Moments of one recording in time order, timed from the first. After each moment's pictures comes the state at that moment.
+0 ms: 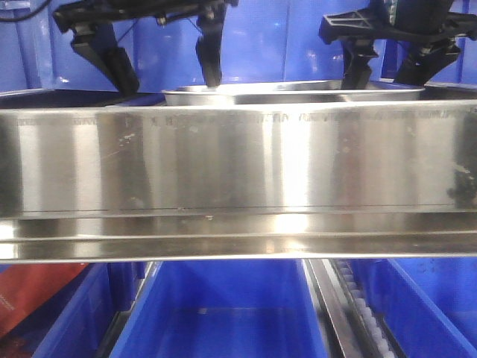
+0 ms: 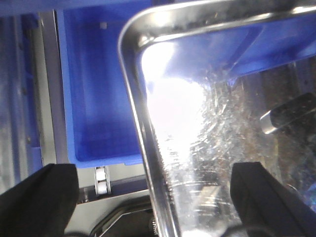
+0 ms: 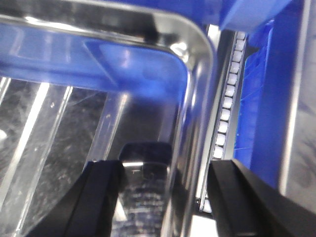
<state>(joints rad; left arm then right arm) -0.66 1.84 -1.67 0.11 1.05 -0.46 0.23 1.74 -1.43 0.07 0.90 0.05</state>
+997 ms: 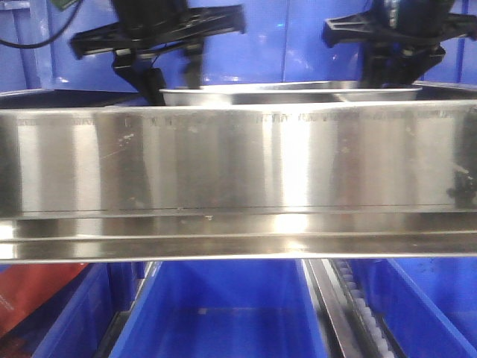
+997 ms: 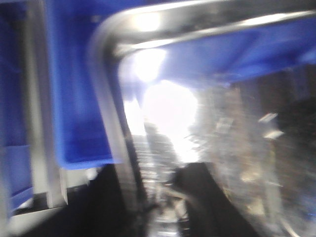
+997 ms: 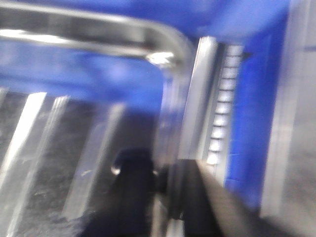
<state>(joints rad) -0.65 1.89 -1.67 0.08 1.02 -0.47 0.22 1.75 -1.44 0.05 0.89 0.06</state>
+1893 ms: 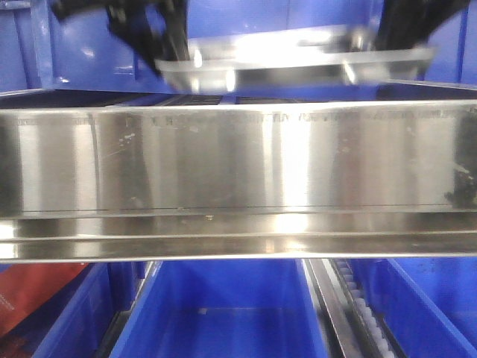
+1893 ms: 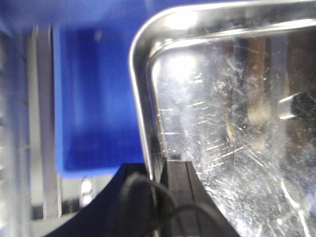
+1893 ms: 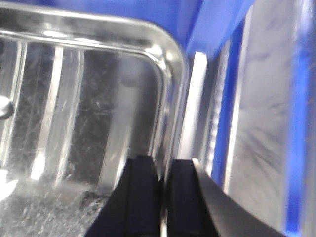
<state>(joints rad) -0.65 1.77 -1.67 0.08 1.01 -0.49 0.22 1.58 -1.44 0.05 0.92 0.07</state>
